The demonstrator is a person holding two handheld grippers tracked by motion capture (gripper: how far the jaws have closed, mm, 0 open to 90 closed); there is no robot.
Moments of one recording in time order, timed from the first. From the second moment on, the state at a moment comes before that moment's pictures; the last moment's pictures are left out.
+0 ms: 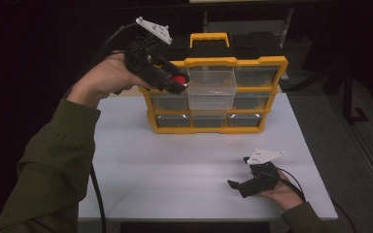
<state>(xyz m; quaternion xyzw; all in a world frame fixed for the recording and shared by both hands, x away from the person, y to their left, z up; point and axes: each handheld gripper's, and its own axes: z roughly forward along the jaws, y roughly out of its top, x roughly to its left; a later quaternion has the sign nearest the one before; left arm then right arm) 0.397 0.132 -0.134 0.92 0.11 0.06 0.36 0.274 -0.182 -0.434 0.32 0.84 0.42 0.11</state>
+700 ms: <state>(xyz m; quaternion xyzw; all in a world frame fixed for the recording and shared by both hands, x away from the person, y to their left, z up) 0.420 0.090 -0.123 0.92 0.11 0.06 0.37 0.274 -0.182 -0.434 0.32 0.84 0.42 0.11</state>
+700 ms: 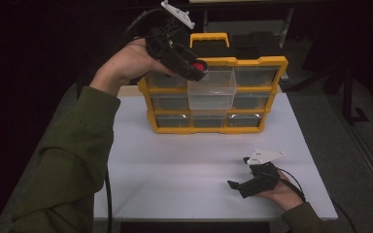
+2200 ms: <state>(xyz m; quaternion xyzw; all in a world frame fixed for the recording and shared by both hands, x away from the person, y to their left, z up) 0.402 0.138 -0.169 0.90 0.14 0.08 0.40 0.275 -0.184 -0.435 0.31 0.85 0.42 0.11</state>
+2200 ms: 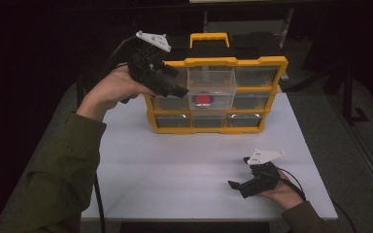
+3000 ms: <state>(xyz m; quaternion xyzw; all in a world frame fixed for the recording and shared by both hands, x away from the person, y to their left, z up) 0.375 0.173 -0.238 0.89 0.17 0.09 0.41 0.274 -0.182 -0.436 0.31 0.85 0.41 0.11</state>
